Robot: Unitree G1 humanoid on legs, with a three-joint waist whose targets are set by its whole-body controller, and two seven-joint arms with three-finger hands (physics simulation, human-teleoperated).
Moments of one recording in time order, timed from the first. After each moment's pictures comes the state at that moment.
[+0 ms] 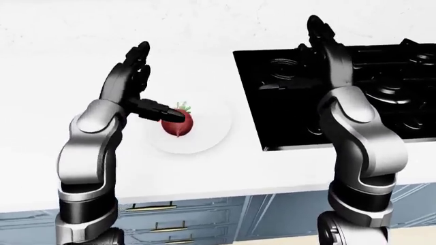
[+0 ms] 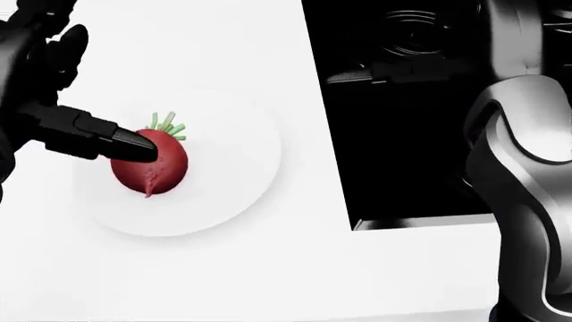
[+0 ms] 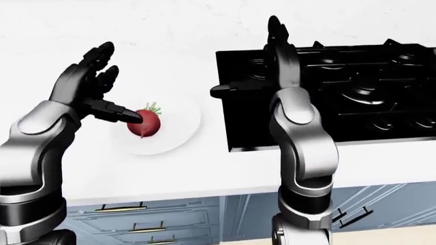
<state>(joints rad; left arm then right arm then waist) -0.67 0.40 0.14 -0.27 -0.04 0.86 -0.25 -0.76 -0.22 -0.13 -0.40 0.15 0.95 -0.11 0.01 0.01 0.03</state>
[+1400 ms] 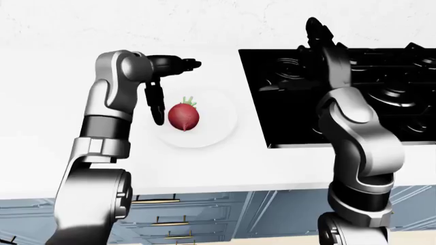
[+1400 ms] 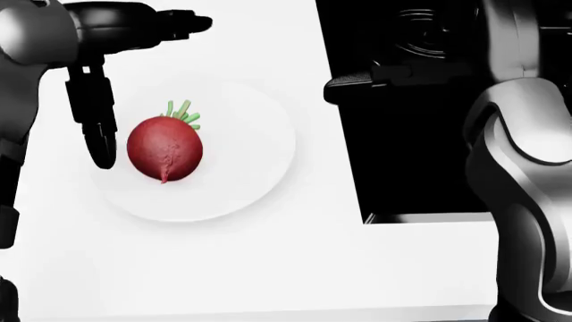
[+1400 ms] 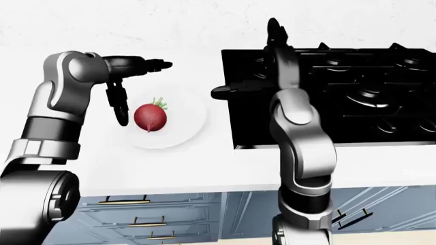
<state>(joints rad) -1.18 0.41 0.02 0.69 0.87 -0.14 -0.99 -0.75 -0.22 -0.13 -0.38 0.14 0.93 -0.10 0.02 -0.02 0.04</state>
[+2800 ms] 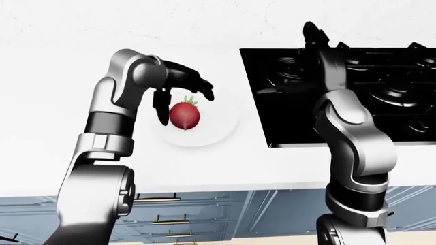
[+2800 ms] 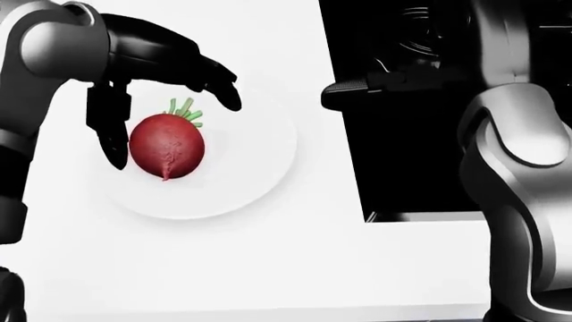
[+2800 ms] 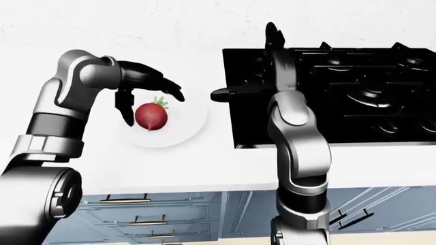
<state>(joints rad) -1.21 0.39 0.01 0.76 0.92 -0.56 -1.10 -0.74 -0.20 -0.12 -0.35 0.11 0.91 -0.08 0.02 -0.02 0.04</state>
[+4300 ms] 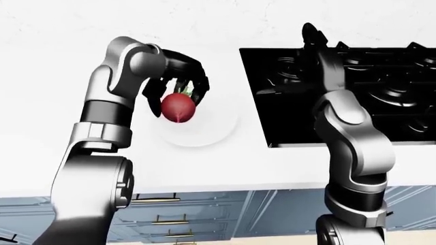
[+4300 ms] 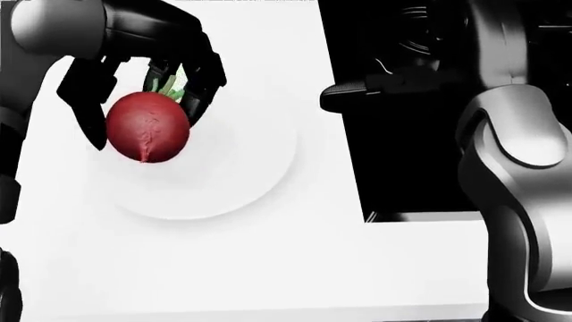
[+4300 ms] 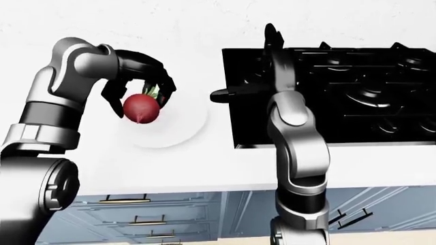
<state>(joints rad) -1.30 0.40 0.01 0.84 0.92 -0.61 -1.06 -0.74 -0.20 -0.12 -0.35 0.10 0.91 -0.08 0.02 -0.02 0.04</state>
